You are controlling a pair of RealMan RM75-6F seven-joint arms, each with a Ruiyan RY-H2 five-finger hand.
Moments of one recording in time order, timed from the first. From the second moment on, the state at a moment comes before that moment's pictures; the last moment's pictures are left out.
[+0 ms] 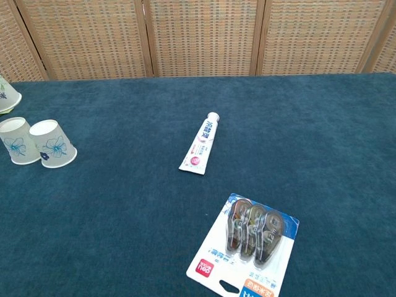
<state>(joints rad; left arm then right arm) -0.84 -0.95 -0.16 -1.74 0.38 0.90 0.57 0.09 -1.15 0.04 -1.61 -1.51 1.44 0.05</state>
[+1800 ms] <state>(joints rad) -0.87 -1.00 -0.14 -1.80 0.45 0.94 0.50 0.09 -1.15 0.05 -1.61 -1.51 1.45 0.06</state>
